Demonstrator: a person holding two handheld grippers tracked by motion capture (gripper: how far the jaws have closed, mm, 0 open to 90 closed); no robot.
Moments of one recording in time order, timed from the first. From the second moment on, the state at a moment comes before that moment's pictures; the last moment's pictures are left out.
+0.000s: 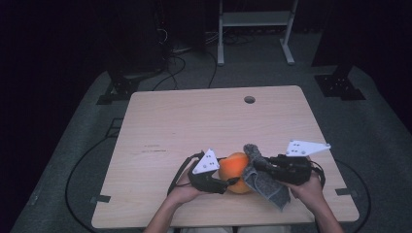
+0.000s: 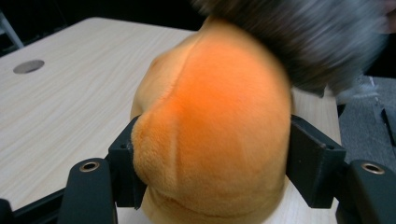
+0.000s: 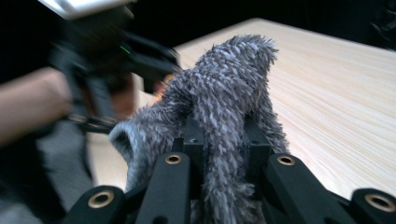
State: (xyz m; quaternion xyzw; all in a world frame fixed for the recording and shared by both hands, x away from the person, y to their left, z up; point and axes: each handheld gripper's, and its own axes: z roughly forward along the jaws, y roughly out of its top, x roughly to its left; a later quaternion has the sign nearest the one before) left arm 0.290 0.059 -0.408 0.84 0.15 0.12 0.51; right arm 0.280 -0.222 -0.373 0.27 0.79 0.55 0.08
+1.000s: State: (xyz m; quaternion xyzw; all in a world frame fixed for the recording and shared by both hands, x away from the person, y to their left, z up) left arm 0.300 0.055 -0.434 0.82 0.19 0.09 0.53; right arm 0.290 -0.229 -0.402 0.30 0.80 0.51 0.10
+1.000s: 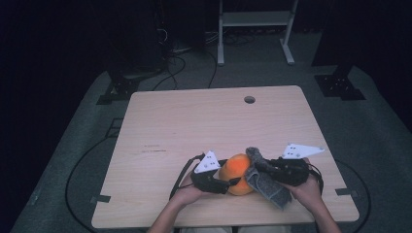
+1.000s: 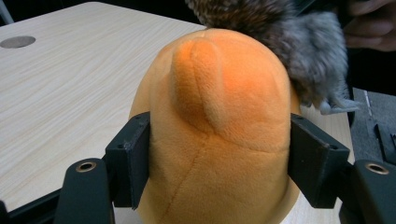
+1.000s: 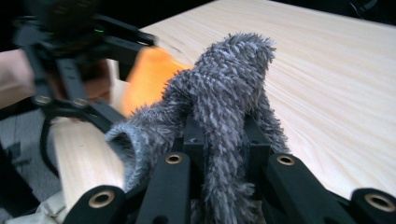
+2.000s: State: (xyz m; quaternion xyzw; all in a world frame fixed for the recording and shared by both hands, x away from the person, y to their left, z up) left arm 0.301 0.054 -0.435 0.82 0.20 0.09 0.53; right arm 0.288 -0.235 -0.406 0.31 0.81 0.48 0.13
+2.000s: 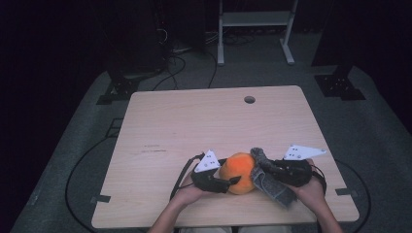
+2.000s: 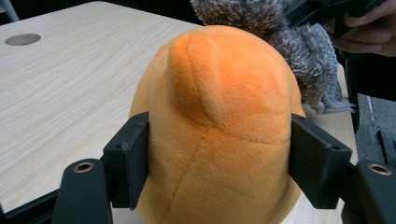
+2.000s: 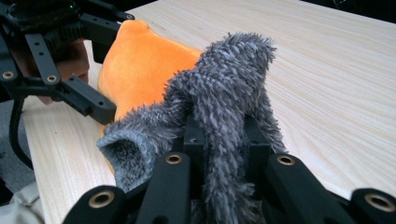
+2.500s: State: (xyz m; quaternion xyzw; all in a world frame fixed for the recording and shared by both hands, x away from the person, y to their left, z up) left arm 0.275 0.030 -0.435 0.85 0.10 0.13 0.51; right arm 0.270 -0.210 -0.374 0.24 0.82 0.51 0.11
